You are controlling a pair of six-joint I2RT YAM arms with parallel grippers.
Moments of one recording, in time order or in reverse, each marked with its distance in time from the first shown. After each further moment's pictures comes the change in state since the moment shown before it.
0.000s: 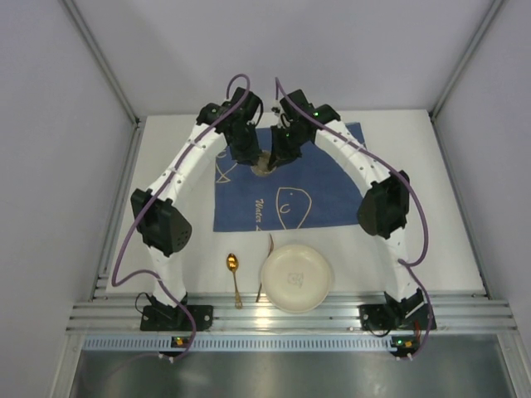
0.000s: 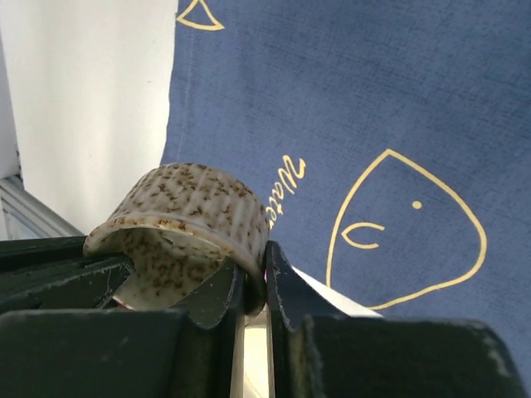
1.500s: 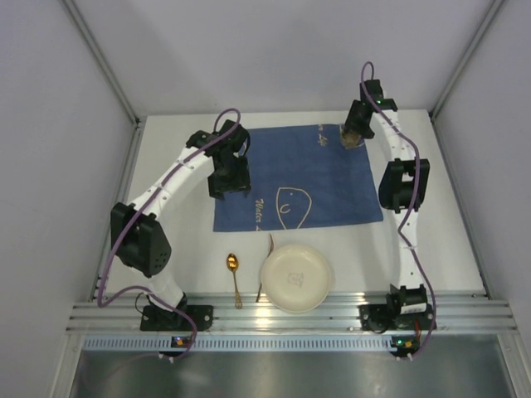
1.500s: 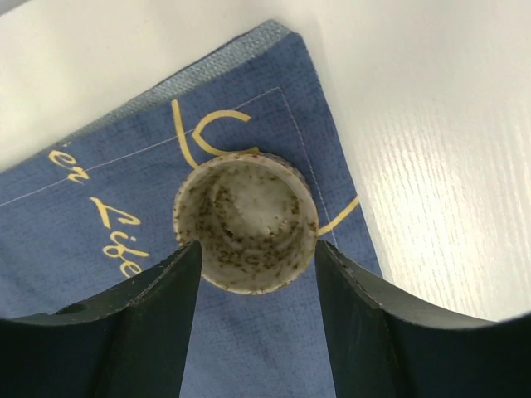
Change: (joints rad) left arm 0.021 -0.236 -0.476 0.039 -0.029 0.011; right arm -0.484 0.344 0.241 0.174 0.438 -0.011
